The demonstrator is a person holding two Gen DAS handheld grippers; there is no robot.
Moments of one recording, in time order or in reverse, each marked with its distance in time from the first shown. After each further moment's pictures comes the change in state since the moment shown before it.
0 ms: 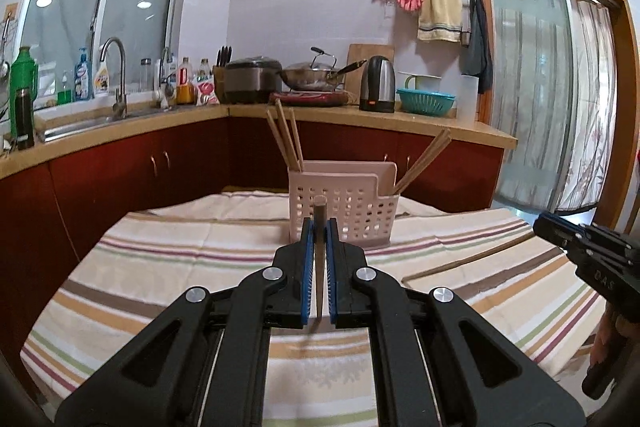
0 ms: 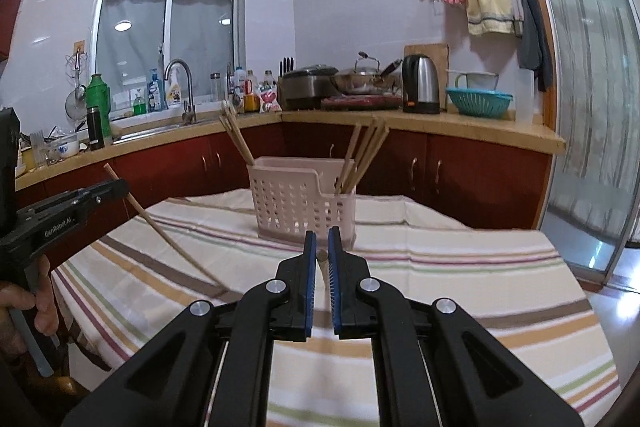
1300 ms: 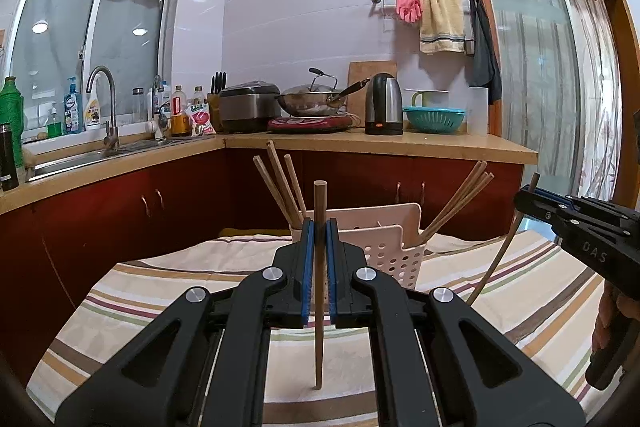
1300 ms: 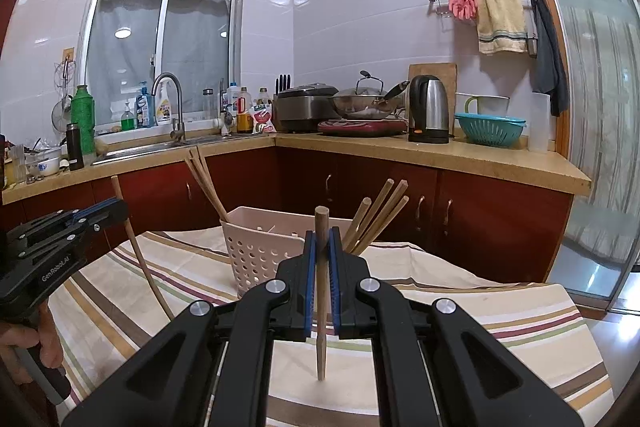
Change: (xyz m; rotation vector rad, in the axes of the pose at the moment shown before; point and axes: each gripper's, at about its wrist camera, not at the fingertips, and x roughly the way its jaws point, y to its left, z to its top) left arm 0.072 0.004 0.033 0.052 -0.083 0.017; right arm 0.078 0.000 0.051 -0.018 -0.062 -0.013
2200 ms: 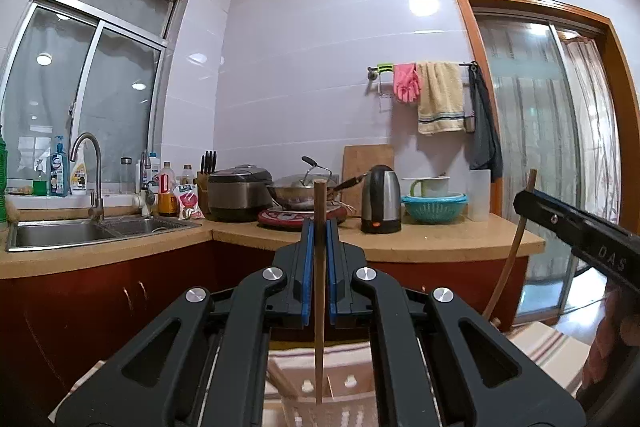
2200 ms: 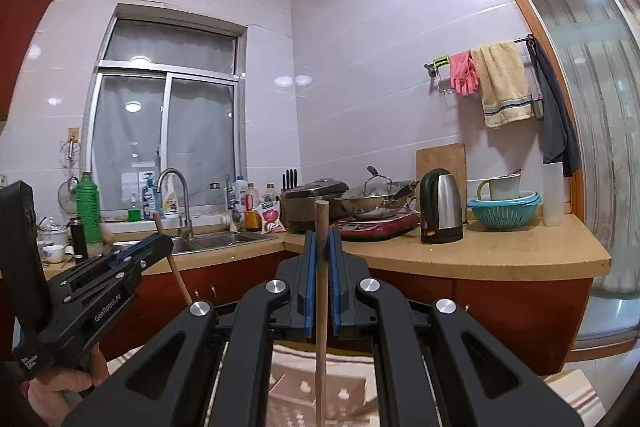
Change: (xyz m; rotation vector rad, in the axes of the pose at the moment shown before) left arm 0.054 -0.007 0.115 -0.008 -0.272 -0.018; right arm 0.028 -0.017 0.107 0.061 -0.305 0.043
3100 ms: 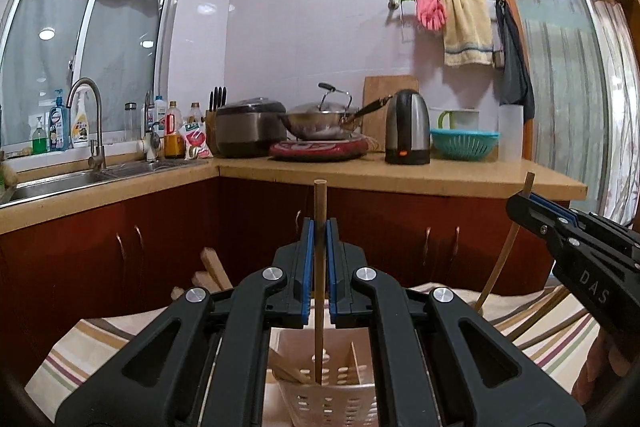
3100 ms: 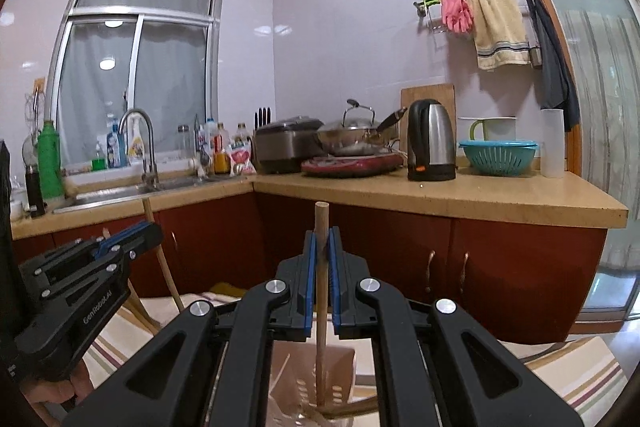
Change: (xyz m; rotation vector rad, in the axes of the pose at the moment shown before) left arm 0.073 0.008 -0.086 0.012 0.207 0.067; right arm 0.080 -0.008 -0.086 -0.026 0.184 -0.090
